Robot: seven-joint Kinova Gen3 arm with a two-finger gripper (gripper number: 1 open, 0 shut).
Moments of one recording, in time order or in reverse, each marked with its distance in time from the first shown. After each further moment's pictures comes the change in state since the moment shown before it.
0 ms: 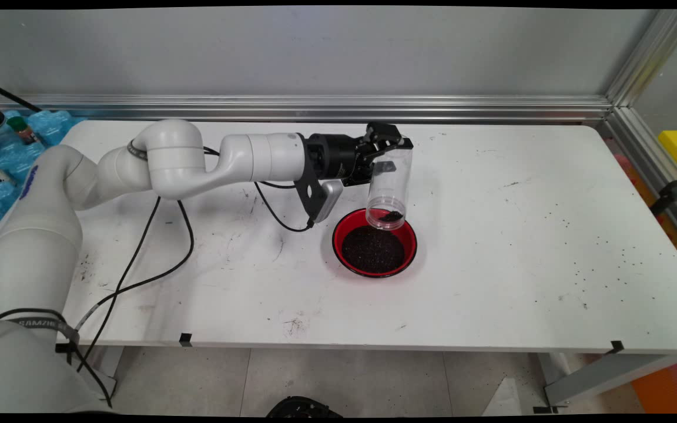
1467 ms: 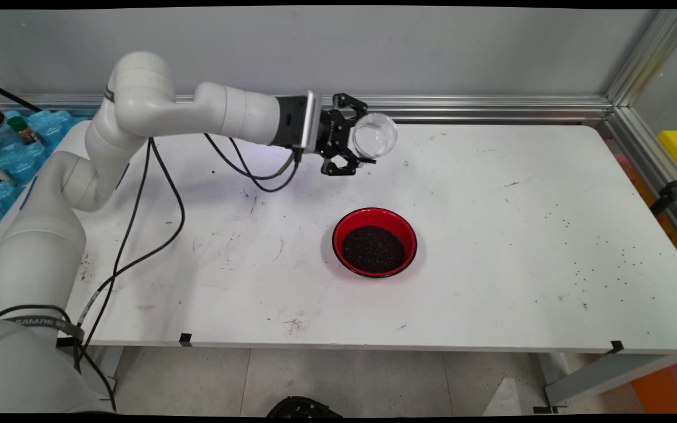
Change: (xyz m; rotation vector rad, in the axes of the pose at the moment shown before) arm -0.061 -0.032 -0.031 -0.191 0.009 -0.756
